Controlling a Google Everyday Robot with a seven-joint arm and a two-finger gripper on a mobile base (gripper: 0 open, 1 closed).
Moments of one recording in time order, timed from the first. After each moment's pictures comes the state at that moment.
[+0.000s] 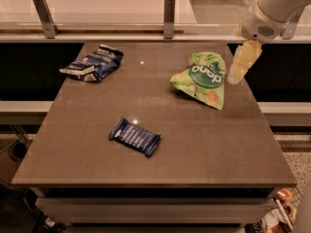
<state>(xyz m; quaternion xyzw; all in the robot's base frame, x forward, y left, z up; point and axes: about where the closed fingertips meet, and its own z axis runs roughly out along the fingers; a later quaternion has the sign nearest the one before) 0.636 -0.225 0.927 -0.60 0.78 0.01 0.20</state>
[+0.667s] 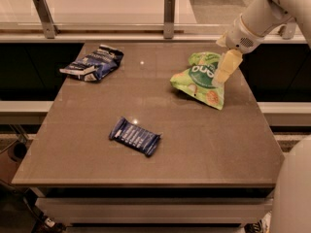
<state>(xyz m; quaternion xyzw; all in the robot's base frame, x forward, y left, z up) 0.676 -0.195 0.884 -0.60 0.76 0.06 0.23</state>
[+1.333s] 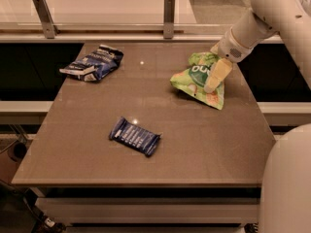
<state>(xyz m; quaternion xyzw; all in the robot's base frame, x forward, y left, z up) 0.701 -0.187 0.840 -0.58 0.77 0.09 0.23</state>
